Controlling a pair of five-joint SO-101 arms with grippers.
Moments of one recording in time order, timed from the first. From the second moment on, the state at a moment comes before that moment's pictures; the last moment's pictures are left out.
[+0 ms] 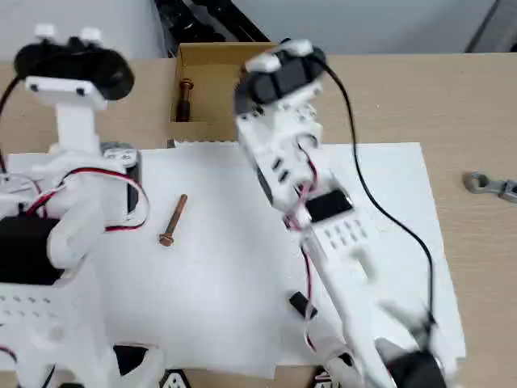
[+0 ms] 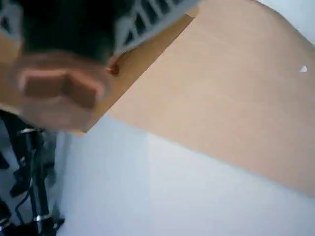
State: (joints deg) left arm -1.7 -31.2 -11.4 99.4 2.8; right arm -26.5 -18.4 27.1 8.3 -2.9
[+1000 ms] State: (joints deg) left arm -4.0 -46.1 16.0 96.5 -1.0; right arm -25.1 62.6 -53.7 20.7 -5.6
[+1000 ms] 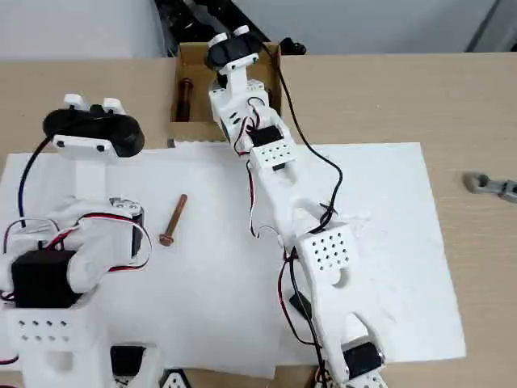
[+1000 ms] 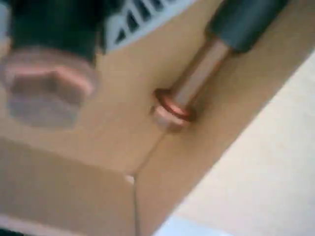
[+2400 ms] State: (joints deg) left arm -1.8 10.1 -1.3 98.5 -2.4; right arm -11.3 44.2 -89.8 96.2 -7.3
